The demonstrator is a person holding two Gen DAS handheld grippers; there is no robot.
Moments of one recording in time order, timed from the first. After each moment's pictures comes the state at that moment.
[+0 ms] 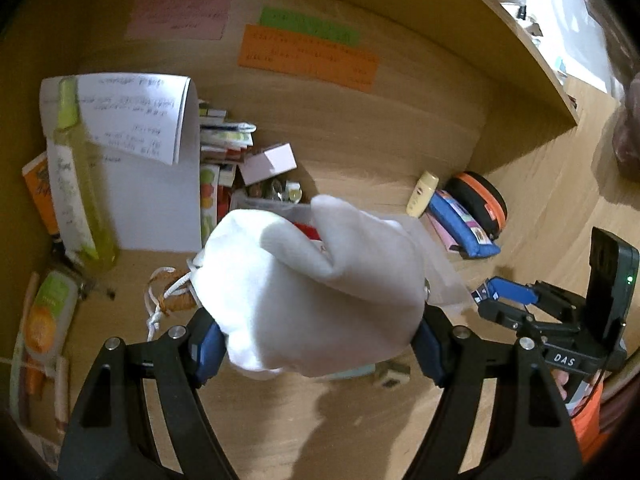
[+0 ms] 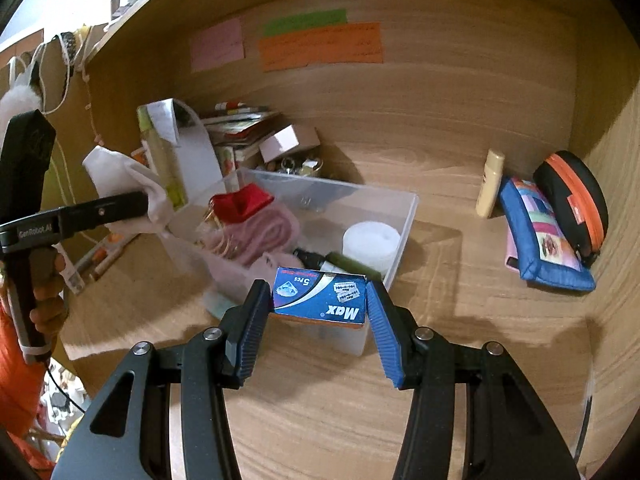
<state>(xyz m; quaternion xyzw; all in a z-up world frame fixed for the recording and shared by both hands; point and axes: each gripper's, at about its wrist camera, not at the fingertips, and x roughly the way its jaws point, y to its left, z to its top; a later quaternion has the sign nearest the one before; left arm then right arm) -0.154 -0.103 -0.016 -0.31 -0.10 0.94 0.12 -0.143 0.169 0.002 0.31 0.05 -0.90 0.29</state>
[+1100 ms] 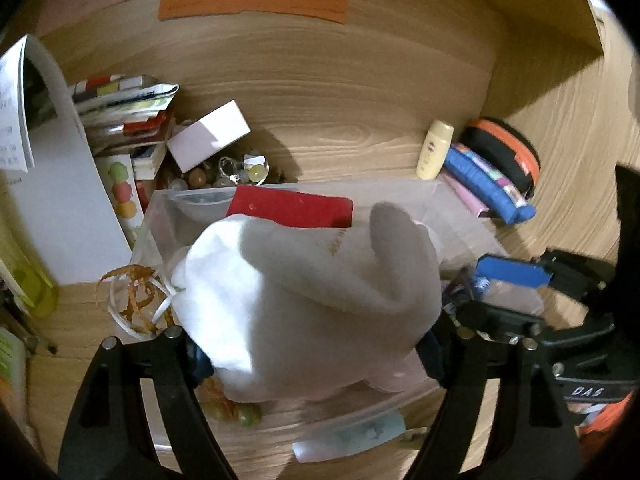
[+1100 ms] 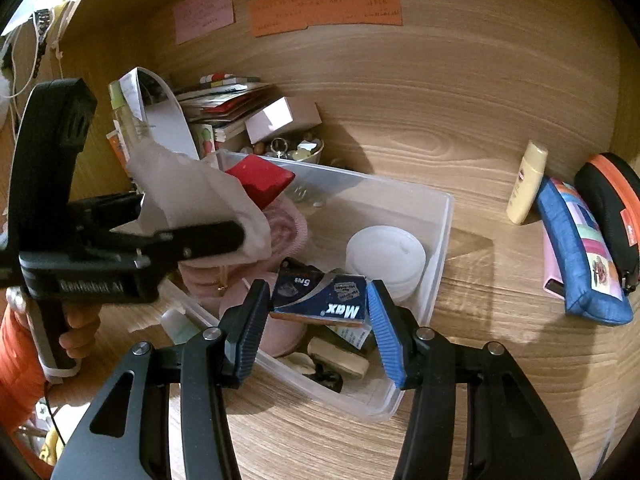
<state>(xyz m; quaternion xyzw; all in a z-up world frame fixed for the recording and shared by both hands) -0.232 -0.048 -0.072 -0.35 -0.01 0.93 0.13 -0.198 0.133 -0.033 0.33 0.07 -0.89 0.29</state>
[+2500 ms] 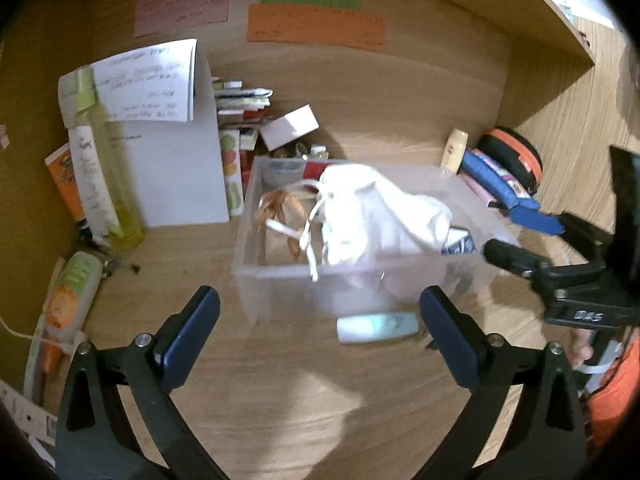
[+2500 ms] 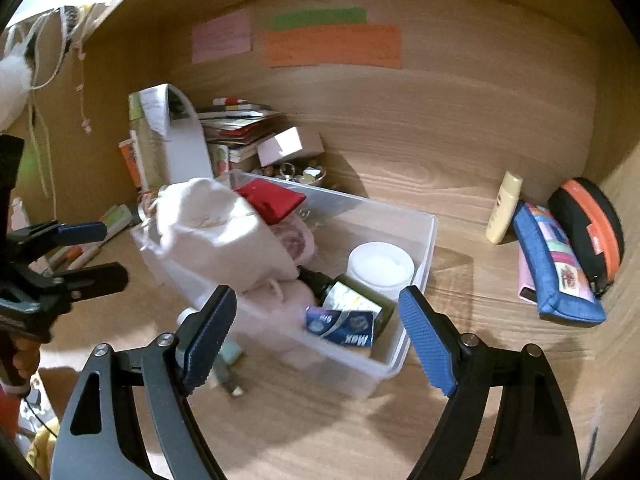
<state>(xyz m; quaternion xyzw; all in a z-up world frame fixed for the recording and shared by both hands) -0.129 -0.089 -0.055 -0.33 -0.02 0.94 0.06 -0.152 0.137 -0.015 0.28 0.09 -0.92 0.28</state>
